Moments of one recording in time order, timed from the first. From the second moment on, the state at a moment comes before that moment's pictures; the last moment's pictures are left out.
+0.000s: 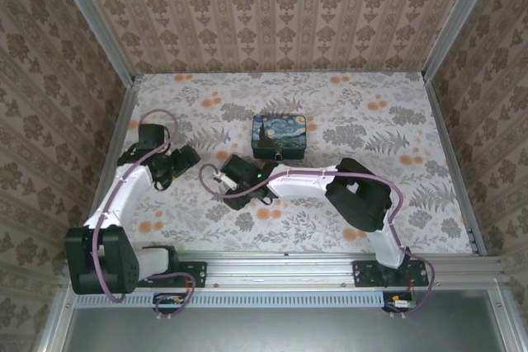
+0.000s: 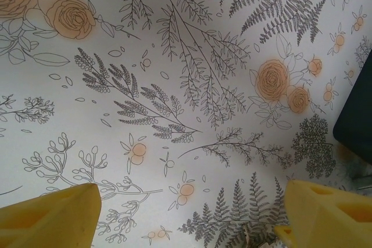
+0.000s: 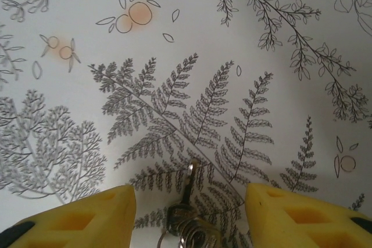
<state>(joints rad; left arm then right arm) -0.05 1.22 0.83 -0.69 0.20 -0.59 1.01 2.07 1.42 -0.36 0.03 0.04</state>
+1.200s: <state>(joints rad) -0.28 1.18 0.76 -0.70 0.28 -0.61 0.84 1.97 1.28 -0.30 -0.28 0.07</state>
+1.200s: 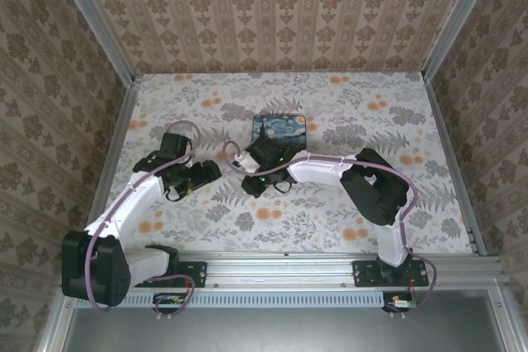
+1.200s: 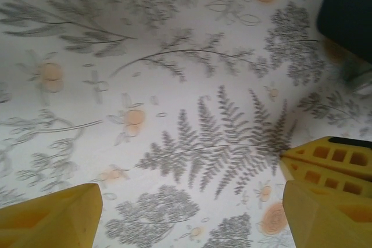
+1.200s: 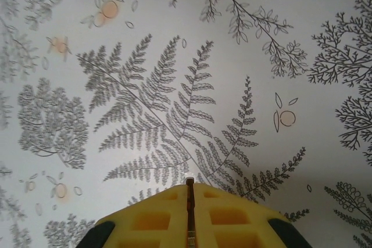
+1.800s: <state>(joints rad) -0.30 1.32 0.58 -0.08 0.58 -1.07 0.74 1.81 1.13 -0.15 -0.43 0.23</state>
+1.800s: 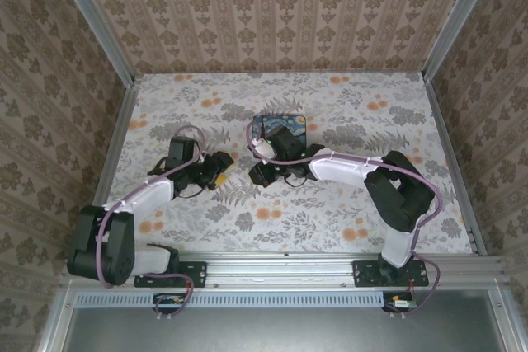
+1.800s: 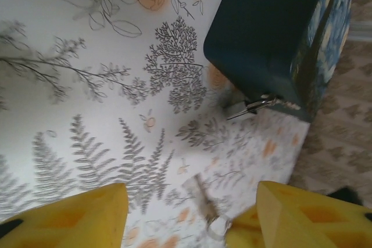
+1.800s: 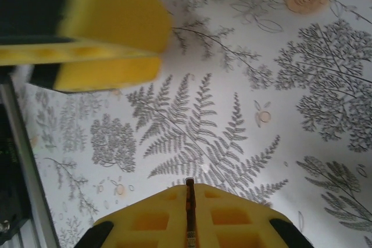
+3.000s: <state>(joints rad) -0.37 1.39 0.52 0.23 0.64 -1.46 0.75 1.85 1.07 0.18 -0.45 0.33</state>
